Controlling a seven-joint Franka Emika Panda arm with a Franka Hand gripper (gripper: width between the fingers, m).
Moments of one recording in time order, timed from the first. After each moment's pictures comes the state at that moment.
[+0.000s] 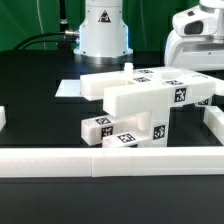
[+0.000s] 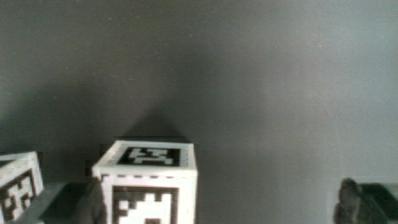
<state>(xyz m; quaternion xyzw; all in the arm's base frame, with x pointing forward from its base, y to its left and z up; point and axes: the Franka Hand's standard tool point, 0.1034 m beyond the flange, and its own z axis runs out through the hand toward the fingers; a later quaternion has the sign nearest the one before) 0.429 0.194 0.029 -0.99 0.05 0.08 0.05</state>
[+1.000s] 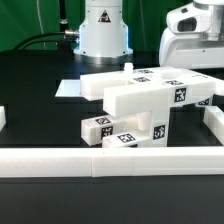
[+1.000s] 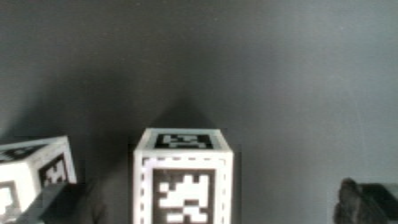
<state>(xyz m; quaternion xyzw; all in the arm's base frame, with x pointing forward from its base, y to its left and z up) 0.432 0.182 0.030 -1.00 0.06 0.07 0.05</state>
